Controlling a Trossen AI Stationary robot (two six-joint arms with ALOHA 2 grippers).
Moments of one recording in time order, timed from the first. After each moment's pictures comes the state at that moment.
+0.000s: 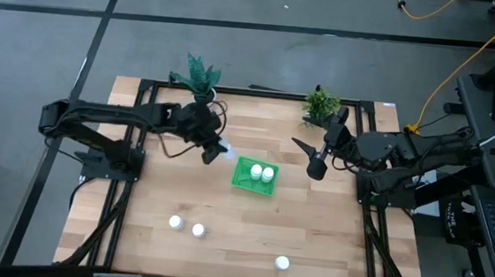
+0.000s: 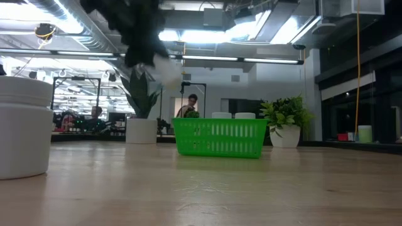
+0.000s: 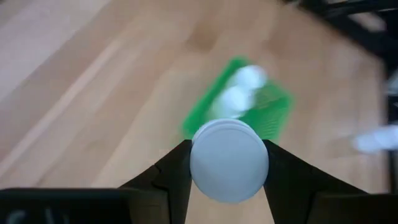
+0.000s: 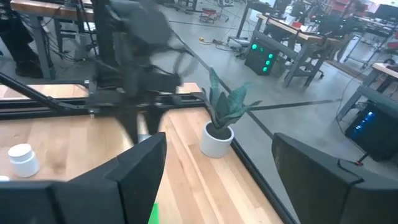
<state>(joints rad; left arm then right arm) 0.18 1.24 0.93 -0.41 0.10 -0.41 0.28 1.10 1.25 -0.44 0.72 0.00</state>
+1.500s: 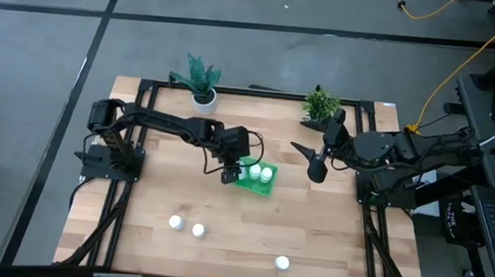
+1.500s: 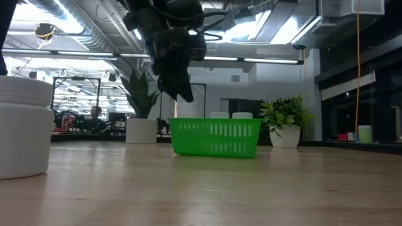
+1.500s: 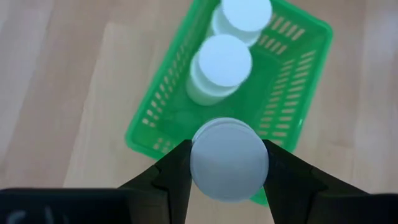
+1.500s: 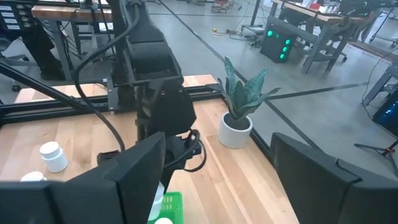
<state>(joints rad) 0.11 1.71 1.20 -0.53 0.13 -0.18 0.28 1.10 1.25 -0.48 0.65 0.10</state>
